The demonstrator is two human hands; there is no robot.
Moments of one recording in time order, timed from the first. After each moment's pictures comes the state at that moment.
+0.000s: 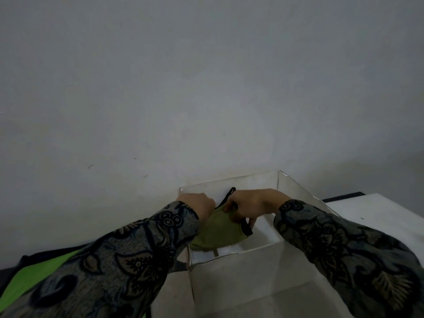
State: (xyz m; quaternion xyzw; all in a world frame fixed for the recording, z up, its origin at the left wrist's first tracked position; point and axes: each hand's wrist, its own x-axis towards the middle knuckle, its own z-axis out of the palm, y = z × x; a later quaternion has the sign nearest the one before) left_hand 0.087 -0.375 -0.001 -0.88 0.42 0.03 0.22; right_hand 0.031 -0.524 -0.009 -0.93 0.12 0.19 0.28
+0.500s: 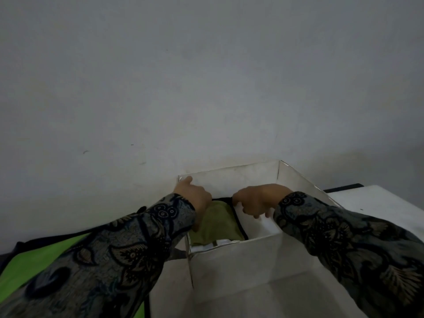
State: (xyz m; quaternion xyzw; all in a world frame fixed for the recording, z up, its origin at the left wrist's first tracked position) left_hand 0.102 -0.372 -0.020 -0.84 0.44 -0.04 0.32; right_hand 0.032 -0.529 -0.028 -0.96 0.14 0.23 0.08
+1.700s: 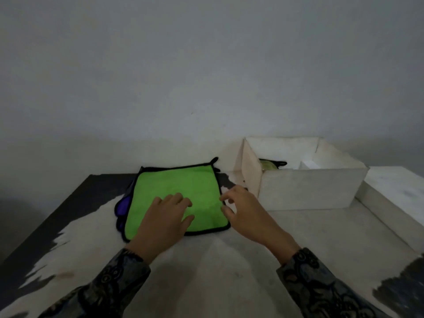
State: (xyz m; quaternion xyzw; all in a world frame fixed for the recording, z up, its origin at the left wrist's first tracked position) left_hand -0.030 -0.052 -0.102 -0.91 0.36 -0.21 -0.06; right_hand -0.106 -0.269 -0.089 -0.95 -0.03 -0.19 0.26
